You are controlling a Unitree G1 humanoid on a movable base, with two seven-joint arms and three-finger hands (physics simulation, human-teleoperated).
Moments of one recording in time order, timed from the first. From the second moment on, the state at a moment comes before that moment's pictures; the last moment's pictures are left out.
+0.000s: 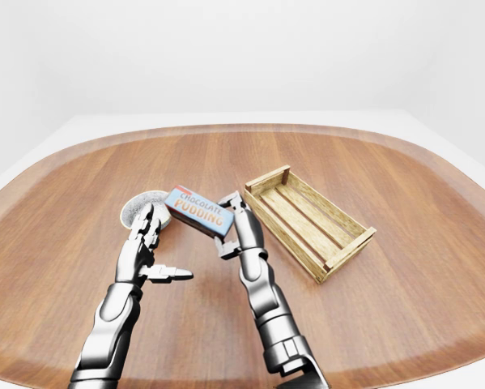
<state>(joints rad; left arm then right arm) 0.00 0.02 0.03 0.01 -0.02 -0.01 -0.07 -0.34 0.09 0.14 0.42 -0.50 -0.09 -0.20</state>
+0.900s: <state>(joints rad) 0.00 0.02 0.03 0.01 -0.03 0.00 -0.08 -0.89 0.02 0.05 1.03 -0.51 -0.09 -0.34</state>
